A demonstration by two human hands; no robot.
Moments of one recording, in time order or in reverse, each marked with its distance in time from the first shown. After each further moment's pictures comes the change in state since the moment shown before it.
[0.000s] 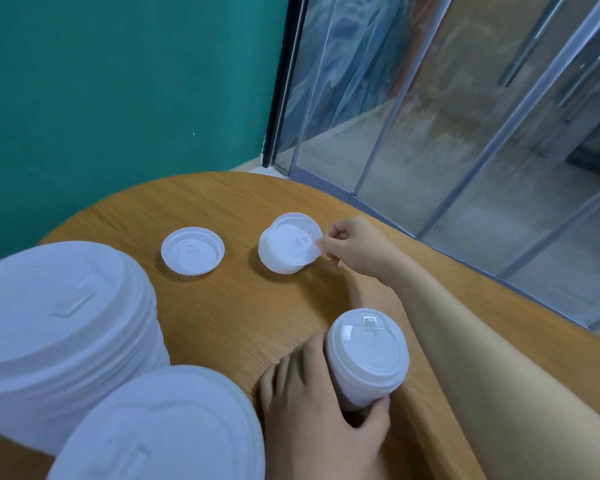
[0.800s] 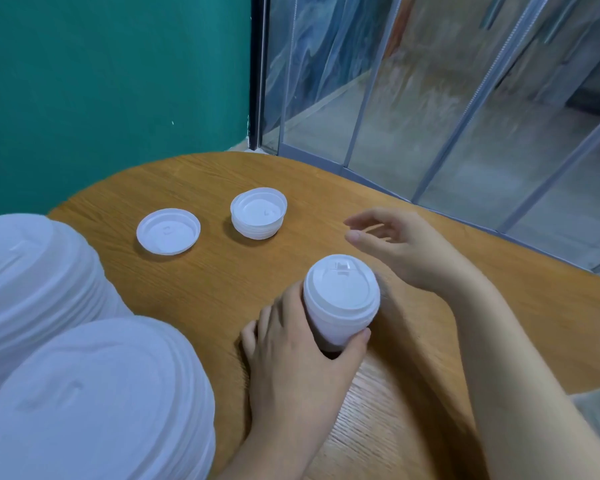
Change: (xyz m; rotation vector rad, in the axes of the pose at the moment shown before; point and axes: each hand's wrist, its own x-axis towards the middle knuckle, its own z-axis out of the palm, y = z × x) left_hand 0.004 0.009 -0.006 0.019 -0.081 -0.065; right_hand -0.101 0.049 -0.033 0.144 0.095 -0.124
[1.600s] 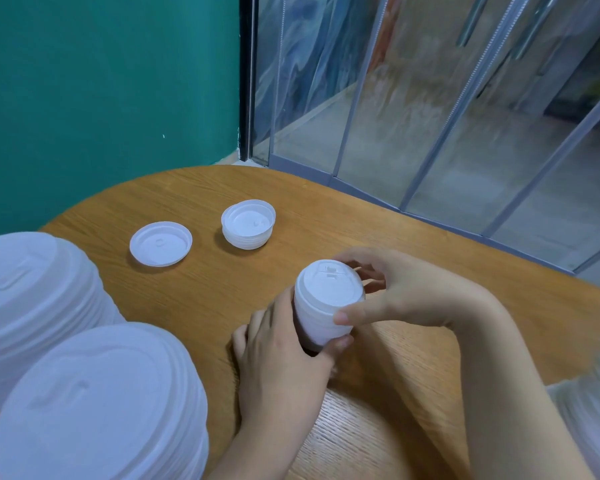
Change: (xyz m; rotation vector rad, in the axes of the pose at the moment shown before) left_hand 0.005 -0.004 -0.004 0.004 -0.120 -0.048; right_hand -0.036 -0.017 -0.013 -0.162 -0.356 0.078
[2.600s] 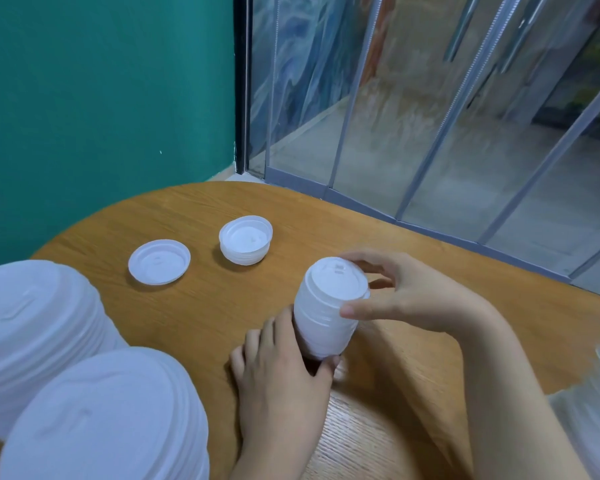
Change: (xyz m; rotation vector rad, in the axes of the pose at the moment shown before) left_hand -0.002 -0.003 0.010 0.159 0.052 0.024; right_hand -0.001 0.010 -0.004 0.117 0.158 -0.047
